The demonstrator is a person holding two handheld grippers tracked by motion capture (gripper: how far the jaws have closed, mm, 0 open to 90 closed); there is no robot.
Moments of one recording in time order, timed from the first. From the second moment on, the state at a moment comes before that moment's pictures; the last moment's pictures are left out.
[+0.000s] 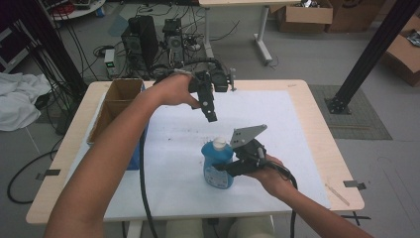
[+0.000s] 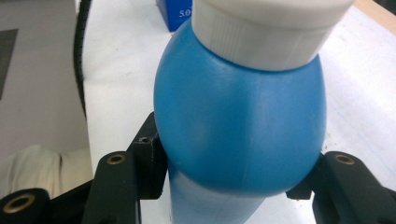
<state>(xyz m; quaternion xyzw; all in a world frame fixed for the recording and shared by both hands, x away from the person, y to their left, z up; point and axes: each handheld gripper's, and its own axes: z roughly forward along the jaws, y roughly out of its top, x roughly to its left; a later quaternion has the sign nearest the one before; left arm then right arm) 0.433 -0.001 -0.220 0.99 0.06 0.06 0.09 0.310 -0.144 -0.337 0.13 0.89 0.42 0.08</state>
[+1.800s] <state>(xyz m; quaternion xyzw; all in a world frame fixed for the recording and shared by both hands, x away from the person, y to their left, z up) 0.436 -0.001 -0.226 0.99 0.08 0.06 0.08 0.365 -0.169 -0.349 -0.05 0.90 0.44 0.01</state>
